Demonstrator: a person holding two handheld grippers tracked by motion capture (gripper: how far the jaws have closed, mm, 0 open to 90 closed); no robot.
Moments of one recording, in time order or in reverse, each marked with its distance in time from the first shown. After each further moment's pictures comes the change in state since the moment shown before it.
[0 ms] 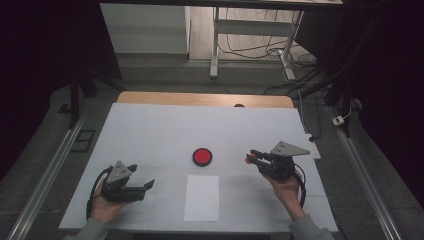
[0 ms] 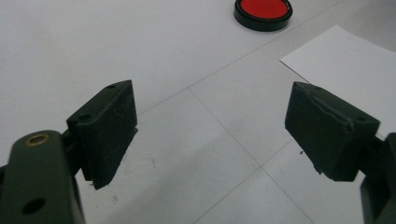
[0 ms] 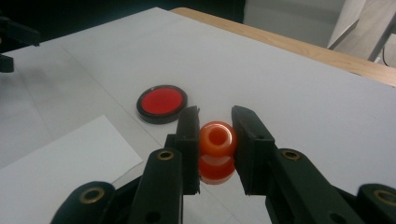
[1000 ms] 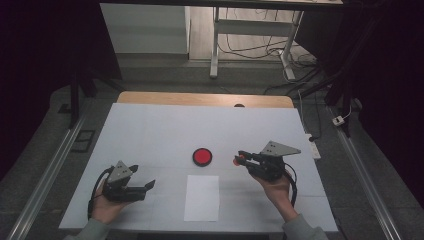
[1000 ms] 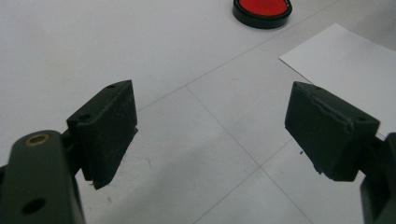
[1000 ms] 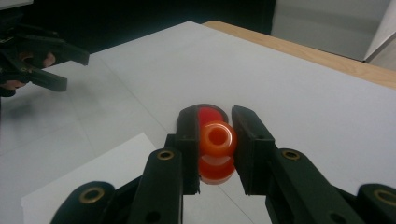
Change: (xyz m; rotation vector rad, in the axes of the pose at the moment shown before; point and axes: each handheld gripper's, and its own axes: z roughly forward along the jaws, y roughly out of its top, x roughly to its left) left arm 0.001 -0.002 0.004 0.007 -0.013 -0.011; right arm 0.023 0.013 0.015 -0.029 0.111 -0.001
